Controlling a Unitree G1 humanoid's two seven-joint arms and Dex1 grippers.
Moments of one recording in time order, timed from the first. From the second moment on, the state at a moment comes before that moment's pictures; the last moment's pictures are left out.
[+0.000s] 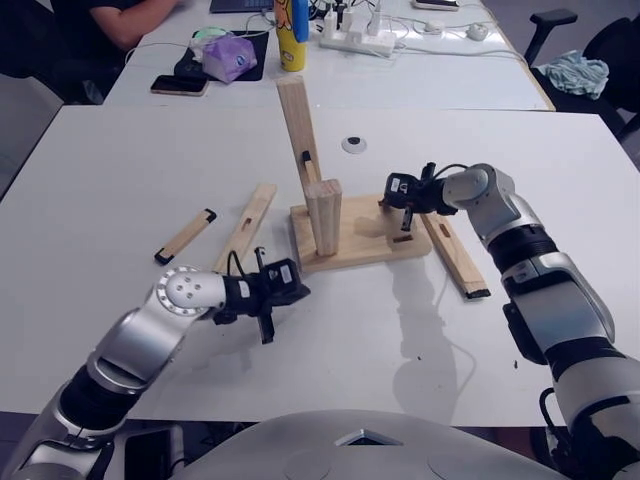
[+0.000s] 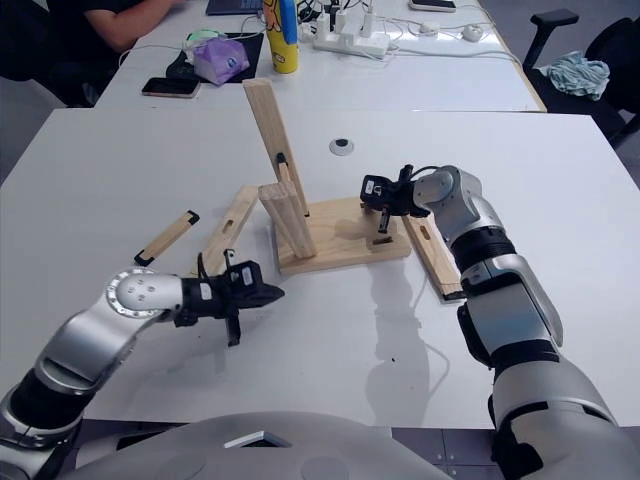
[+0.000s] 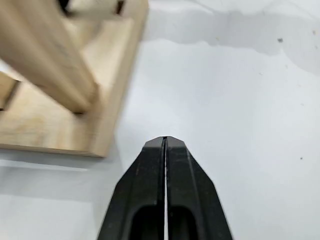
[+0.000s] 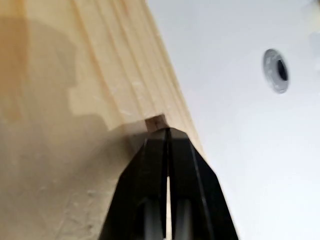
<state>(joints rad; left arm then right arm) -0.12 0.68 -0.46 -0.63 -0.07 0.81 -0.82 -0.83 -0.50 0.43 0.84 -0.35 -0.02 0.97</state>
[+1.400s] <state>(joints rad) -0.33 0.47 -0.36 0.12 0.21 0.43 -0.51 -0.55 -0.56 0.07 -0.06 0.12 0.77 1.01</state>
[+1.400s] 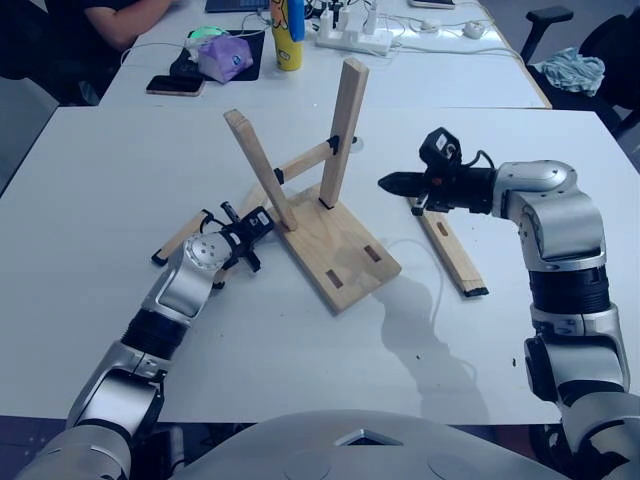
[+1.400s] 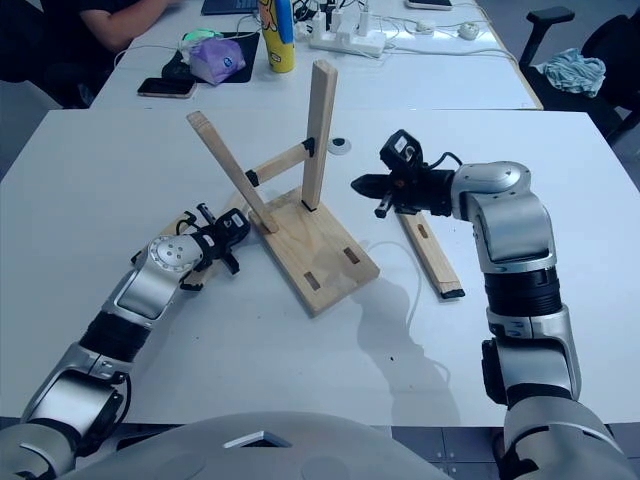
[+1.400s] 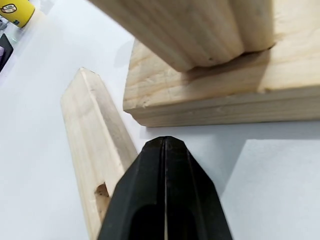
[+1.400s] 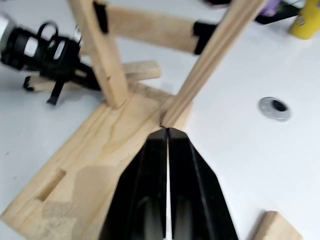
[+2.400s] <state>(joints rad) -0.47 0.30 -0.42 0.30 0.26 0.37 -0.53 -0.34 -0.59 0.33 -0.02 -0.01 0.65 0.93</state>
